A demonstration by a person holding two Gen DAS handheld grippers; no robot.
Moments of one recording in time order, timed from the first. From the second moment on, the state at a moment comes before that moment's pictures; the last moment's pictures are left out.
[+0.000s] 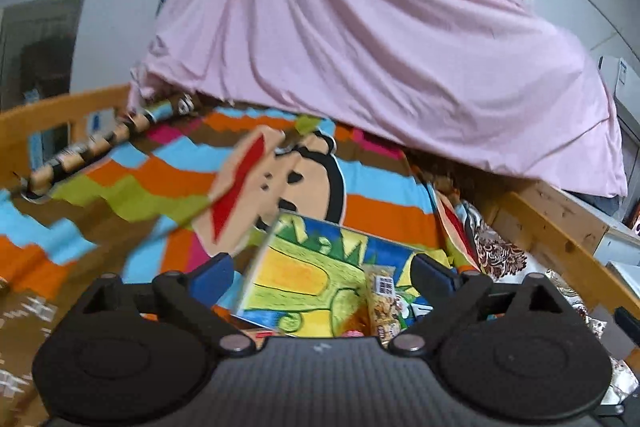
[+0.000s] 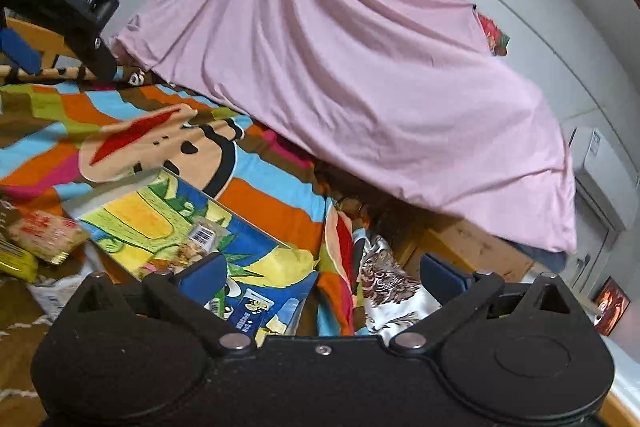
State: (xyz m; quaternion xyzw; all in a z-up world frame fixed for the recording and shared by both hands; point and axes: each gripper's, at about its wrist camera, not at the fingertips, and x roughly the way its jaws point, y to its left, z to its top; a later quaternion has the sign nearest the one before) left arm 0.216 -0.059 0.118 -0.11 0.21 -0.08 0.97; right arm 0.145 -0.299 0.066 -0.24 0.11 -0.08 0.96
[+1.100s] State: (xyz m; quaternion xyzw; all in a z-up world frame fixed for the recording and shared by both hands) left arm 0.032 0.065 0.242 -0.04 0.15 -0.09 0.98; right arm -0.029 -0.190 0.285 -0.10 0.15 -0.04 0.98
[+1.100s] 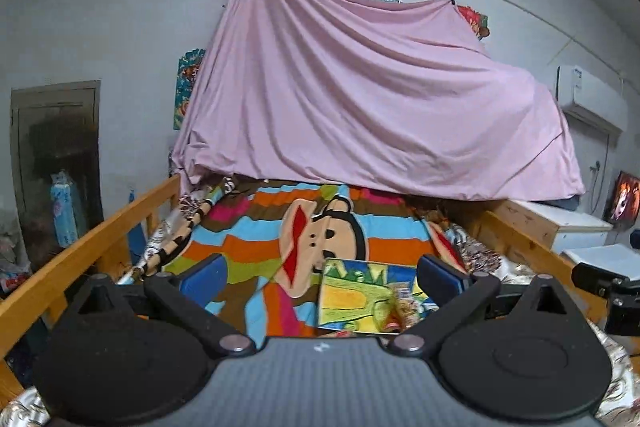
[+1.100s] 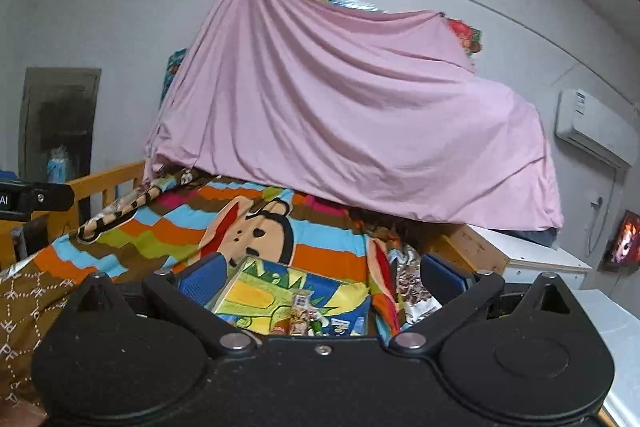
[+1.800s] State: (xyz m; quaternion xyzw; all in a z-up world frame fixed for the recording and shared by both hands) left arm 0.178 0.029 0.198 0.06 0.22 -0.15 0.96; right arm 0.085 -0.189 0.212 -0.17 0.21 0.07 0.96
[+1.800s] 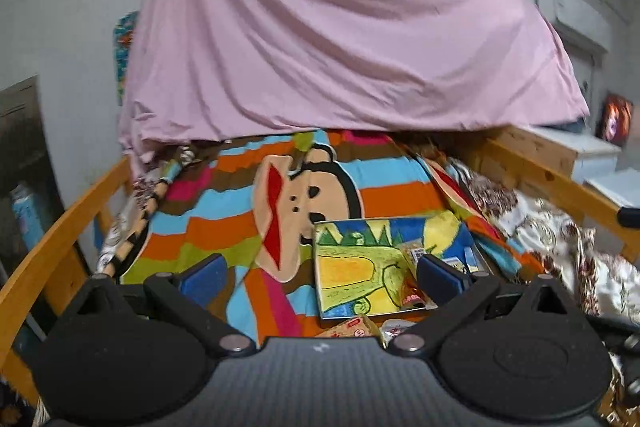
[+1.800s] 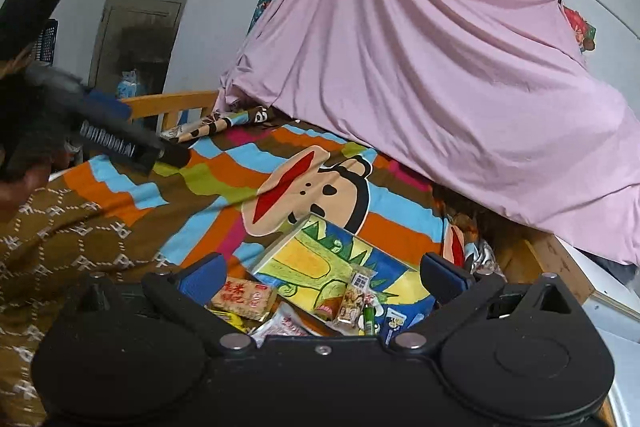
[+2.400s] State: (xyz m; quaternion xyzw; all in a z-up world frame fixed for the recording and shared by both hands) left arm 0.216 -0.045 0.072 0.01 0.27 -0.21 0.94; right arm 0.106 -0.267 0.094 -0.12 0.28 0.01 0.95
